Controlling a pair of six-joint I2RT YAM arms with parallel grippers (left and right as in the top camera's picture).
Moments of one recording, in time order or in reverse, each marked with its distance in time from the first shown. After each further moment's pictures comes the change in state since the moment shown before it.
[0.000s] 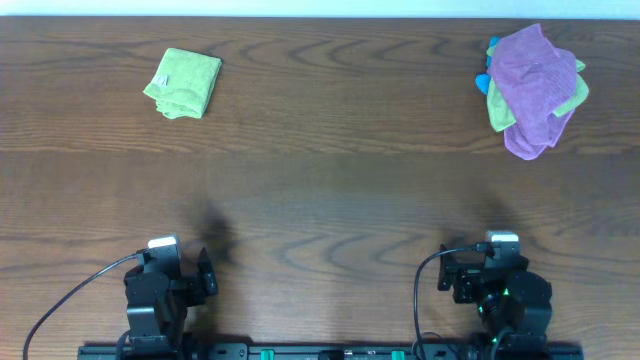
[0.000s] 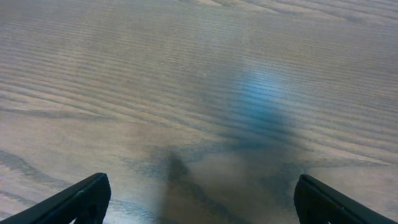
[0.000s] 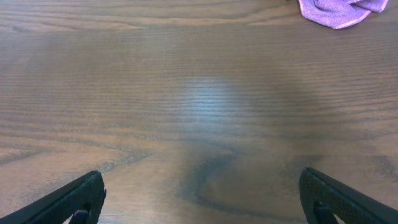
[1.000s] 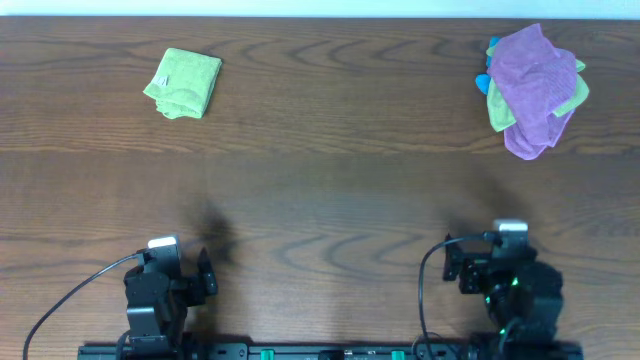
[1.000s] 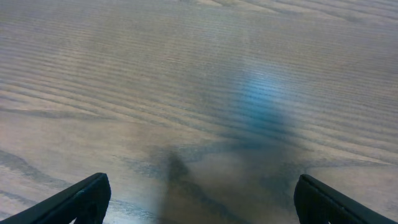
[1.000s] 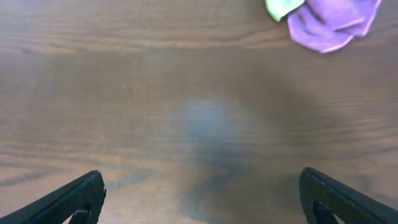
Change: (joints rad) left arm 0.000 0.000 0.000 0.000 0.000 0.000; right arm -0.005 0.217 0.151 0.065 0.016 0.004
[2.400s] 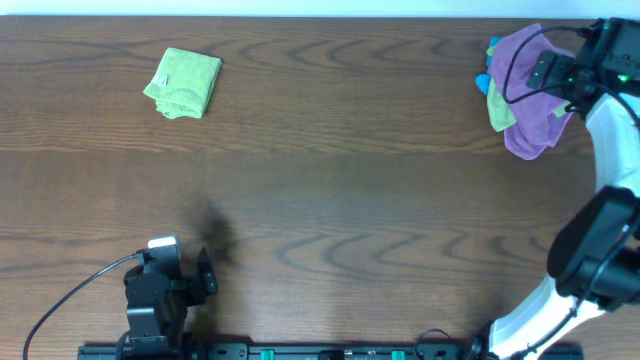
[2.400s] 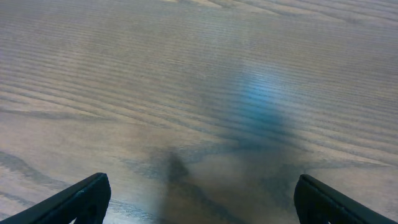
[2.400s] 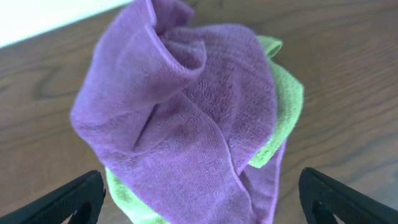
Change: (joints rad) left arm 0.000 -0.004 -0.001 0.002 0.000 0.000; right arm -0.294 1.725 1.300 0.166 0.047 0.045
